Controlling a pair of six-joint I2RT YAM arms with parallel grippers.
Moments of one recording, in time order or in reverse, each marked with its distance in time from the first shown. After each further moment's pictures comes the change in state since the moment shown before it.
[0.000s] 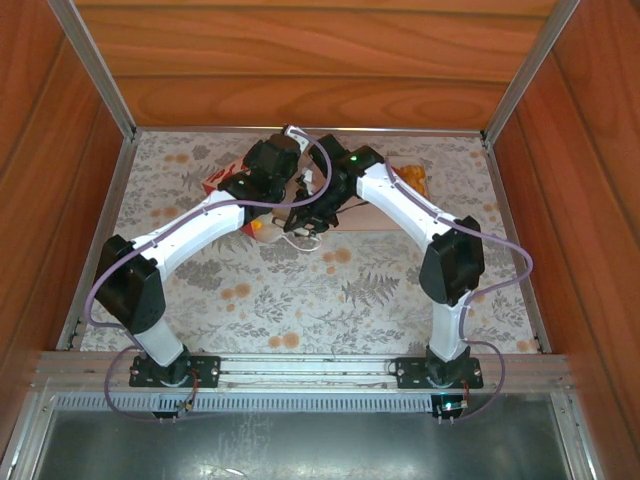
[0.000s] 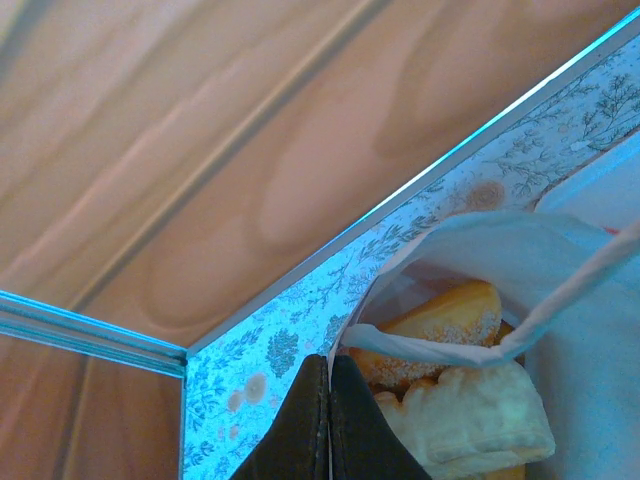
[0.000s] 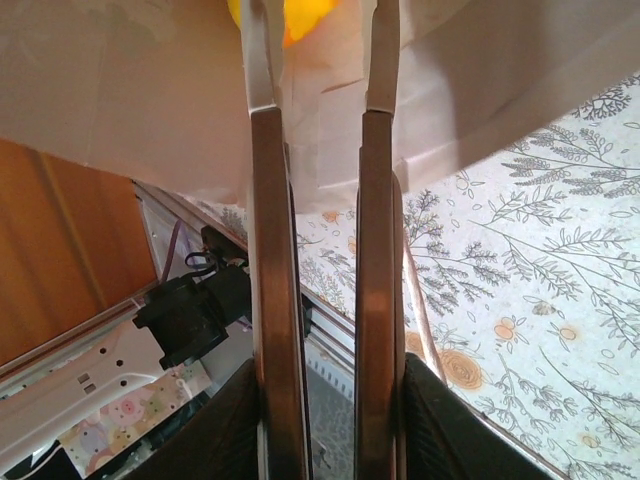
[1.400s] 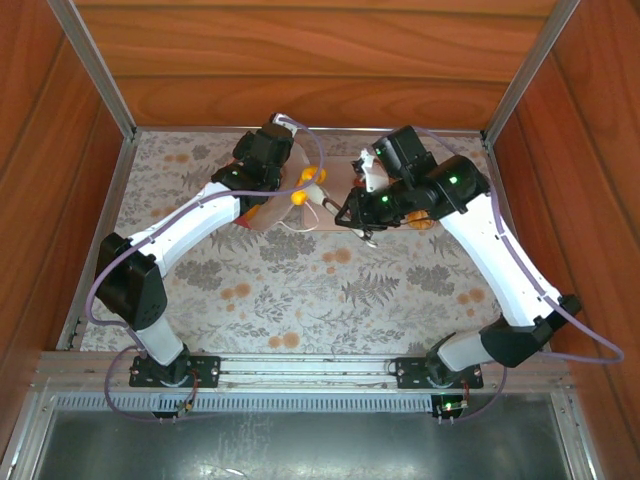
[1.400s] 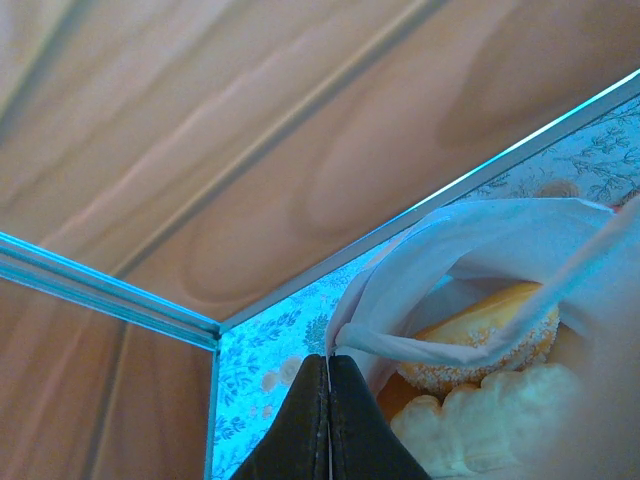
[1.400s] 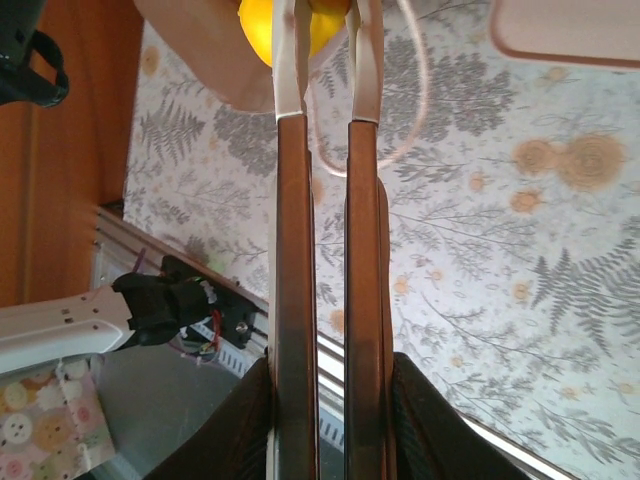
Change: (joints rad) left arm 0.060 0.016 0.062 -0.037 -0.052 -0.024; right arm -0.014 -0.490 -0.006 -0.223 0.335 -0.038
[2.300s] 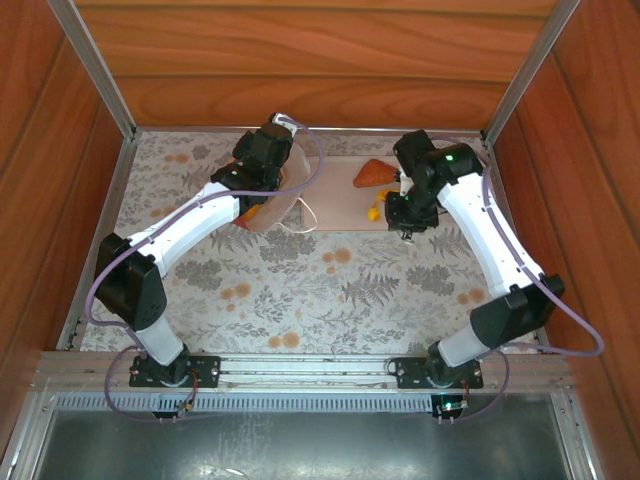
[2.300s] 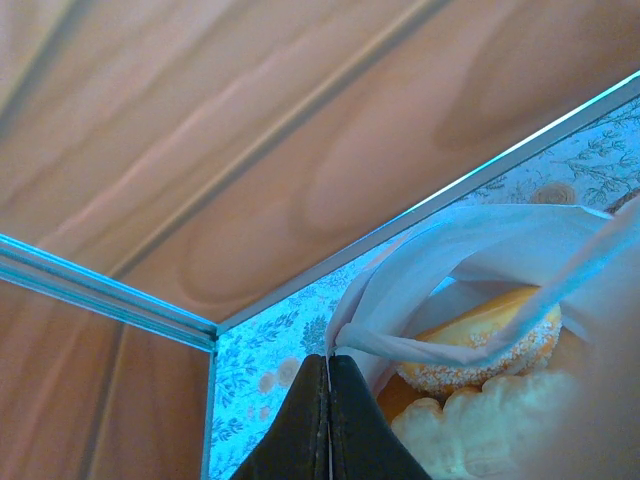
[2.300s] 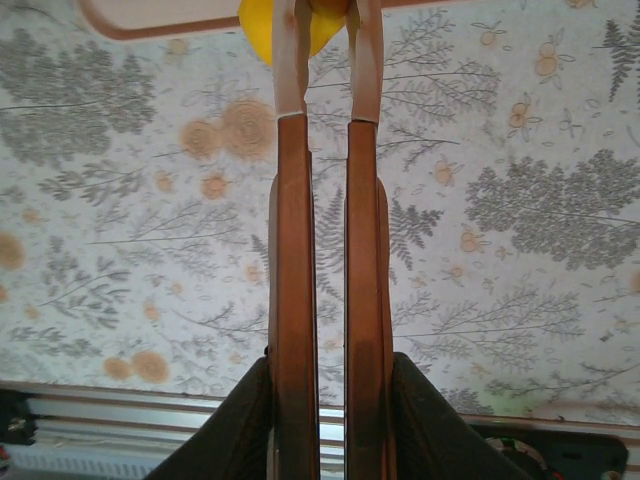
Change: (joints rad) left arm 0.001 -0.003 0.000 0.000 0.008 -0.007; right arm -0.249 0.119 -0.117 -0.177 0.308 -0.110
